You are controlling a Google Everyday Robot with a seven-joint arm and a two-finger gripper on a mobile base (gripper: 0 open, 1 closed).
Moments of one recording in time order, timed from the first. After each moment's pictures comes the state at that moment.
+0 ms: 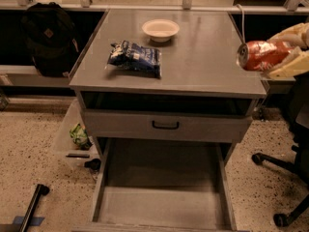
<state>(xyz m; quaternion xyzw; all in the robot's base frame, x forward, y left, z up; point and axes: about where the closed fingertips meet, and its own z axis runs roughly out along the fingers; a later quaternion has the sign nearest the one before) 0.567 -0.285 0.961 -0.61 0.68 0.07 0.41</state>
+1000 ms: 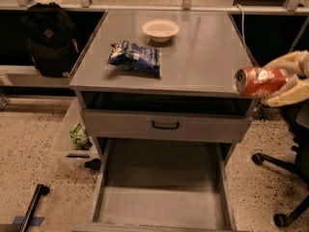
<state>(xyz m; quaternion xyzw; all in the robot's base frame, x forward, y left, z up) 0.520 -0.279 0.922 -0.61 0.68 0.09 0.40</state>
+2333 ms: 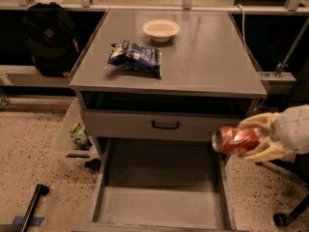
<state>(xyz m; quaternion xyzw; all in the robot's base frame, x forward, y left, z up) 0.450 -0.241 0.805 -0.62 0.68 0.13 0.38</state>
